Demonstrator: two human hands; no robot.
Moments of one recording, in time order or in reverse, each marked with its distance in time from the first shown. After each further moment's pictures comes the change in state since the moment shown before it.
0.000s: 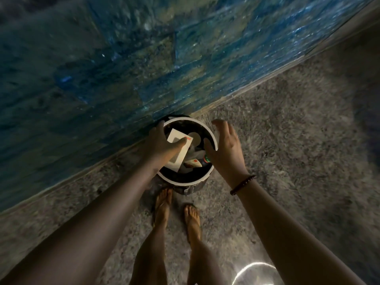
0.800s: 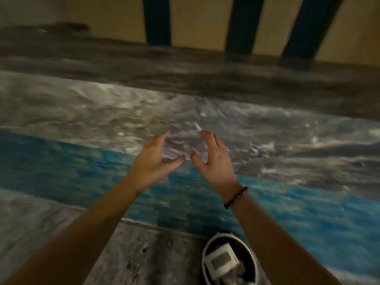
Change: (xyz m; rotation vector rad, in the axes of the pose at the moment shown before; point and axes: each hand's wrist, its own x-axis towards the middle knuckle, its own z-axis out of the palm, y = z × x) left_hand -0.362 0.050 -0.302 -0.037 0.989 0.333; right_hand -0.109 -0.367 -0.154 0.241 -0.101 -1.102
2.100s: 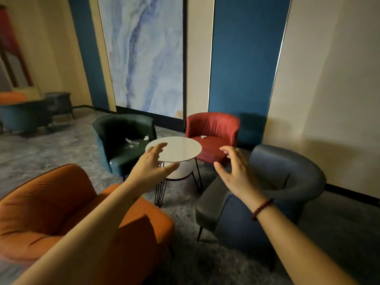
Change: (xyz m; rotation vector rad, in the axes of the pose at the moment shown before) left_hand -0.867 -0.266 -0.841 0.759 1.343 -1.249; right_hand -0.340 -1.103 0.578 1.071 -0.943 -1.190
